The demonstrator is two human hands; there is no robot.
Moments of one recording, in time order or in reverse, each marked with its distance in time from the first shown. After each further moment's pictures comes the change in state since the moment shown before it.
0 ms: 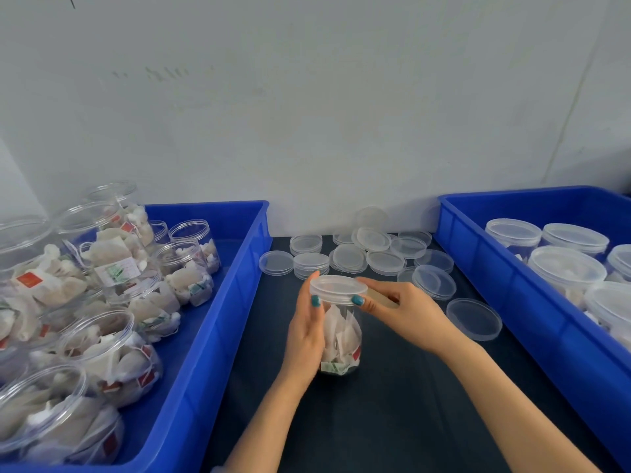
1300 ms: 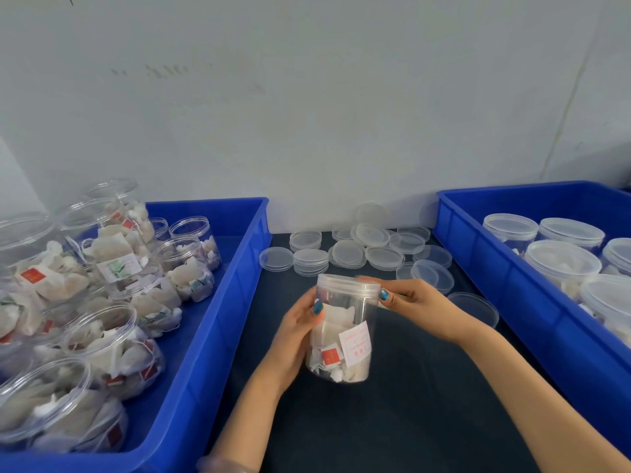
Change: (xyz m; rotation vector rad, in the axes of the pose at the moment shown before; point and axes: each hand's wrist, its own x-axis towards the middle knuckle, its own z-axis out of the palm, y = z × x) left_hand -0.005 0.003 -0.023 -0.286 -0.214 -0.156; right_hand -0.009 0.012 -0.020 0.188 -0.188 -0.141
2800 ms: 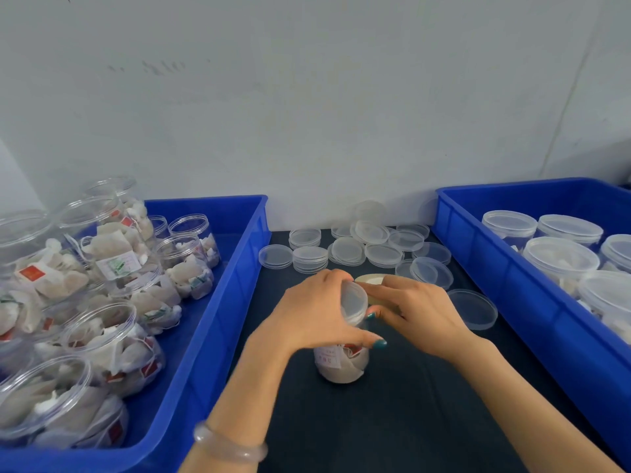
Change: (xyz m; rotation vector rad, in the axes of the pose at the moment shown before) left_hand 0.014 0.062 0.027 1.353 -0.139 0.039; right_hand -0.005 0.006 0.014 -0.735 0.293 -0.294
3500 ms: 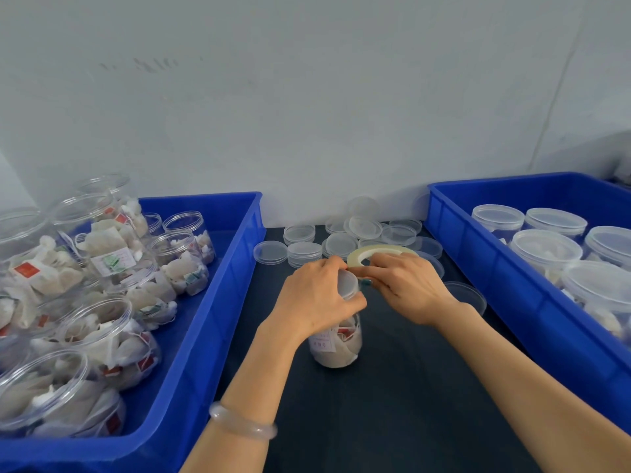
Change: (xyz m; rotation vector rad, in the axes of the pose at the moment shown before) left_hand 0.013 0.007 0.013 0.042 0.265 0.027; right_hand 0.021 0.018 -0.003 -0.128 -0.058 -0.067
